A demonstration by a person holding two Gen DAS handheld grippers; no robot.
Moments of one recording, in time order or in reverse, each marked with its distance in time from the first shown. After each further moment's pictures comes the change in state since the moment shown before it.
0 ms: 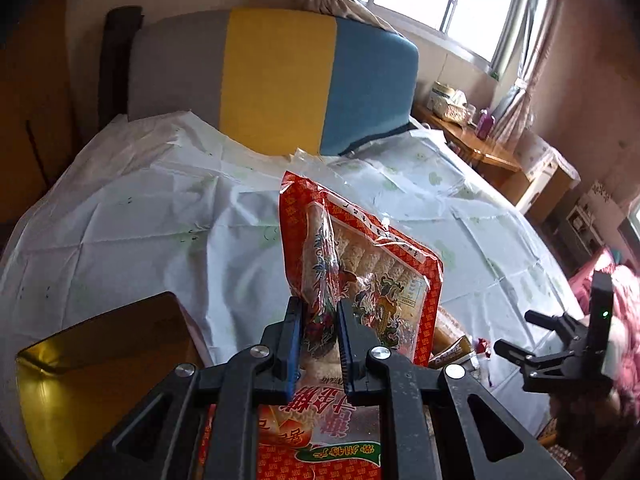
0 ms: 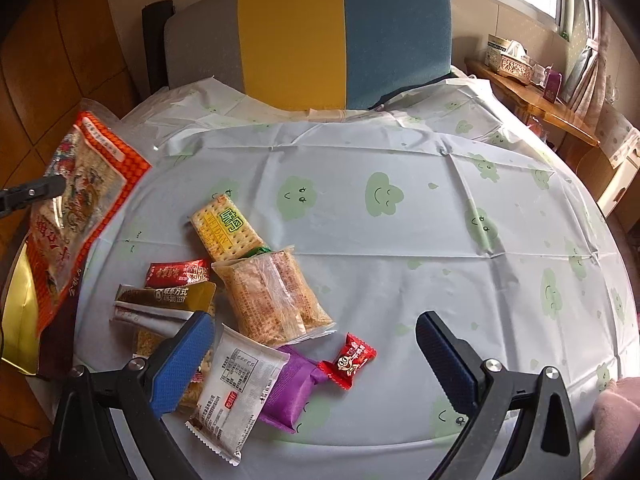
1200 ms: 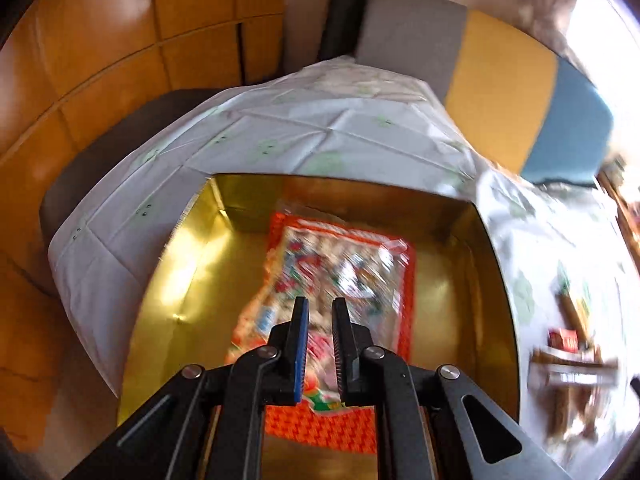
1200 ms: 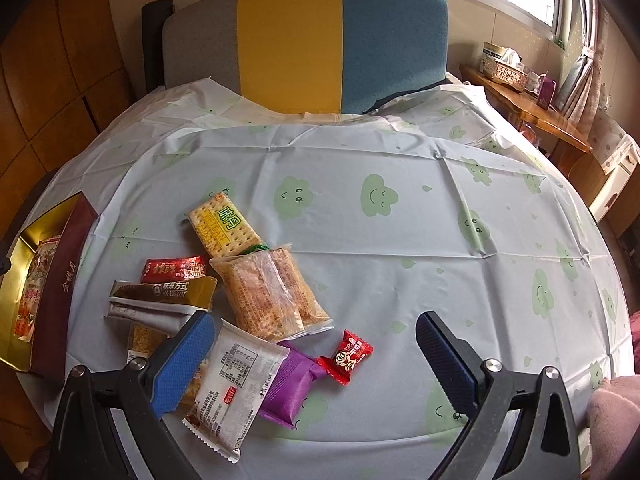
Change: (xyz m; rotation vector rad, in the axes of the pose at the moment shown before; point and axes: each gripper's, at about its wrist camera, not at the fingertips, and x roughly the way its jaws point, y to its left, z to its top) left arm -0.032 0.135 -0.120 -0.401 0.032 0.524; right arm -0.003 0.009 -0.005 -0.022 -0.016 -0.028
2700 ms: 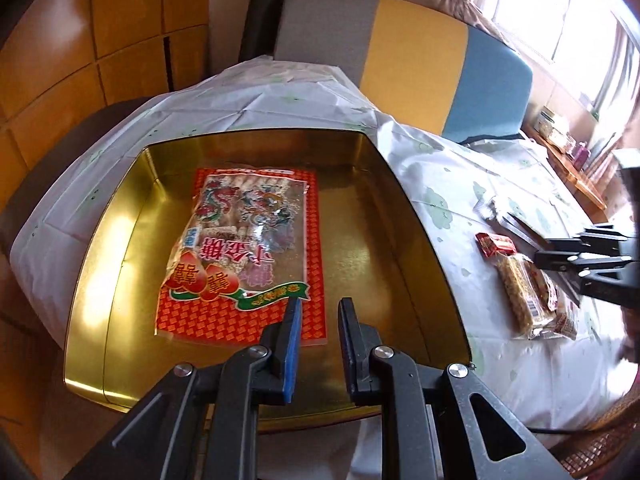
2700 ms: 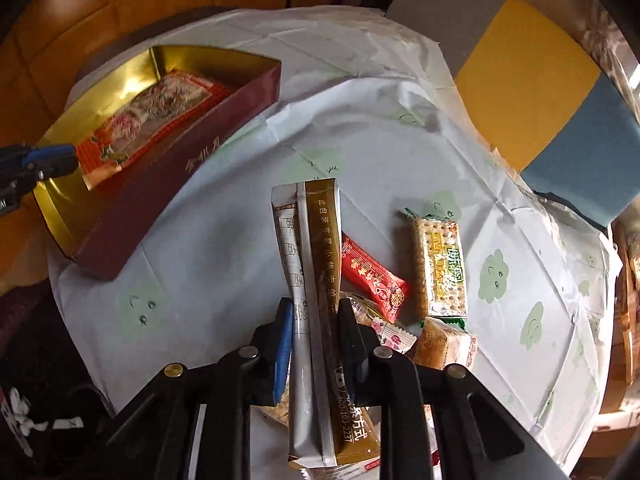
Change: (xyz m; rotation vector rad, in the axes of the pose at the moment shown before) left arm -0.039 -0.022 -0.075 0.137 -0.014 -0.200; right arm 0.027 0.160 0.010 -0.690 0.176 0.234
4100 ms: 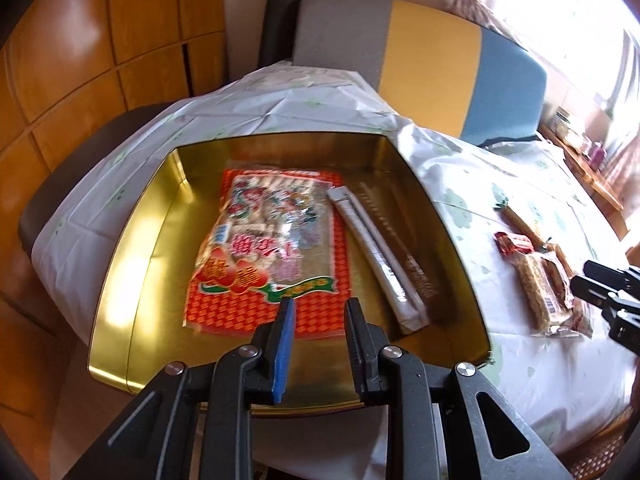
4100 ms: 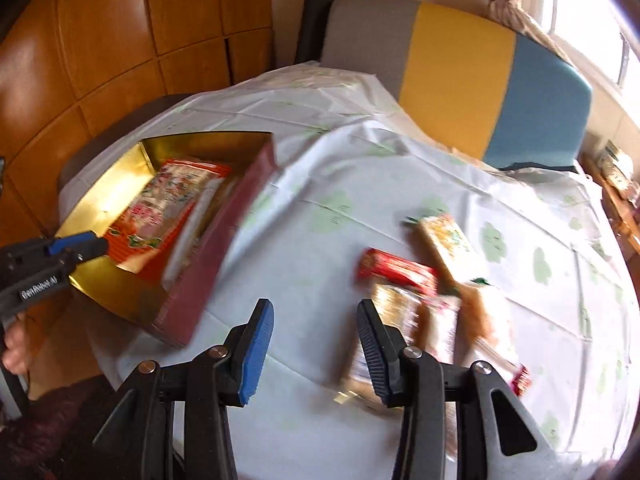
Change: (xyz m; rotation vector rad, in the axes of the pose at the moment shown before) left arm -0.011 -0.001 -0.007 0.018 -0.027 0.070; right arm -0.040 0.042 -0.030 0.289 -0.218 -0.065
